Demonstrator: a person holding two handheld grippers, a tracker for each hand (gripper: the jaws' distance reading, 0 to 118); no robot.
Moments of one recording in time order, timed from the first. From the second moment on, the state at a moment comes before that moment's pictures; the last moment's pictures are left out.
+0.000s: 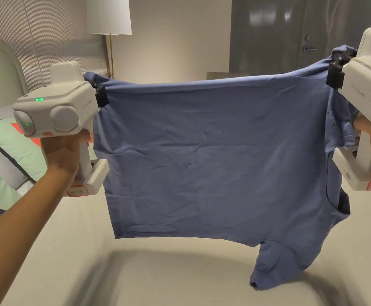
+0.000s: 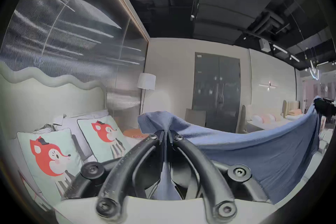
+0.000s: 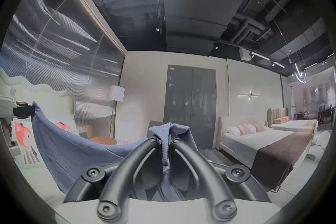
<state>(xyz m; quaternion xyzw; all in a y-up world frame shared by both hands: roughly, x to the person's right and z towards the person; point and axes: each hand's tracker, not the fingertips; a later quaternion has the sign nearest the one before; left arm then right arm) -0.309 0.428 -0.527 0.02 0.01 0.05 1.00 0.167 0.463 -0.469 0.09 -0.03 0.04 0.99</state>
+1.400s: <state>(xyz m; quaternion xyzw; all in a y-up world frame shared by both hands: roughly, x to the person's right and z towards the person) -0.353 0.080 -0.201 -0.33 0.00 0.05 0.94 0.180 0.113 -0.138 -0.28 0.02 -0.09 0.95</state>
